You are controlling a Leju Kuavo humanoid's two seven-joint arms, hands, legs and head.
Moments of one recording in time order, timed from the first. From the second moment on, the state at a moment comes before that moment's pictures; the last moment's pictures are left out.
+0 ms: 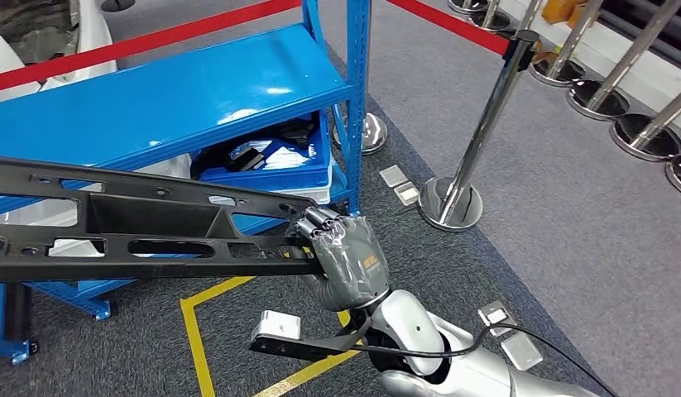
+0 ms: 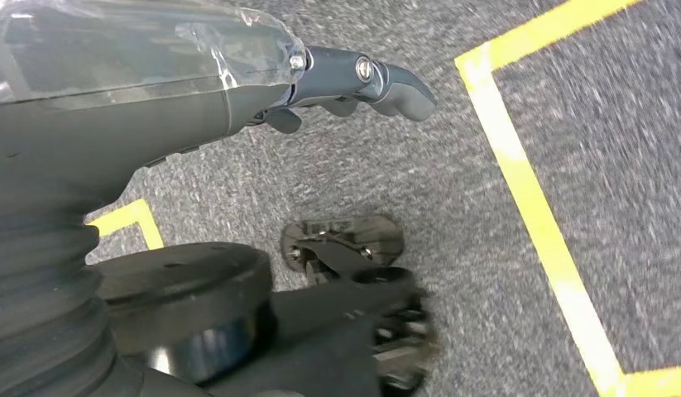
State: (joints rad) left arm -0.16 -0.05 -1.25 -0.33 1.10 0.52 -0.44; right arm -0.40 -0.24 0.83 -1.88 1.10 -0.36 0.32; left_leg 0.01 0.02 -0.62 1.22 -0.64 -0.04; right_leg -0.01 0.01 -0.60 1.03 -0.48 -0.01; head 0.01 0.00
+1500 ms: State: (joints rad) left arm -0.15 -0.05 -1.24 -0.33 1.10 0.52 -0.44; right arm -0.41 -0.23 0.83 -1.88 1.09 -0.37 0.33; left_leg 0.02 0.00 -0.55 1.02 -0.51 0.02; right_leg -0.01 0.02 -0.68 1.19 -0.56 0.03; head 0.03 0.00
